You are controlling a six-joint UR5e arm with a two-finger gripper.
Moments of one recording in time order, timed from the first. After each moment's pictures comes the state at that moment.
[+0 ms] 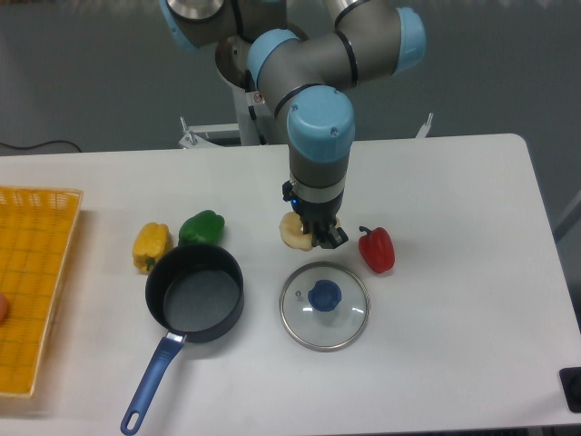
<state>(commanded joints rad) 2.47 -1.82 -1.63 -1.27 1.56 1.39</state>
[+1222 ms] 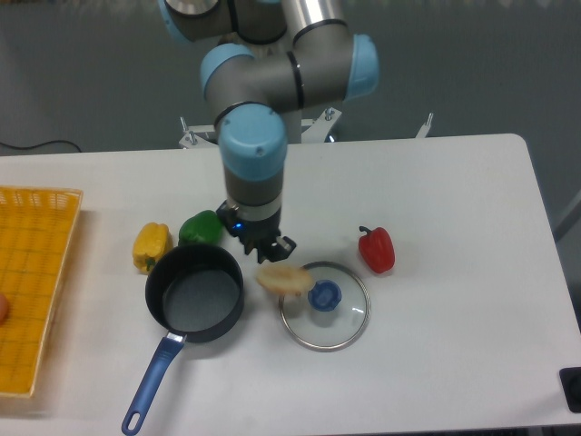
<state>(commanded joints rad) 2.27 -1.87 -1.60 -1.23 1.49 0.75</state>
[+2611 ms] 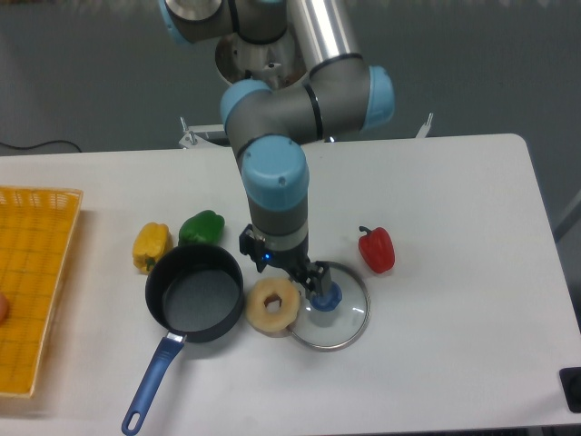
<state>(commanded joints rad) 2.36 -2.00 -1.57 -1.09 1.59 0.86</state>
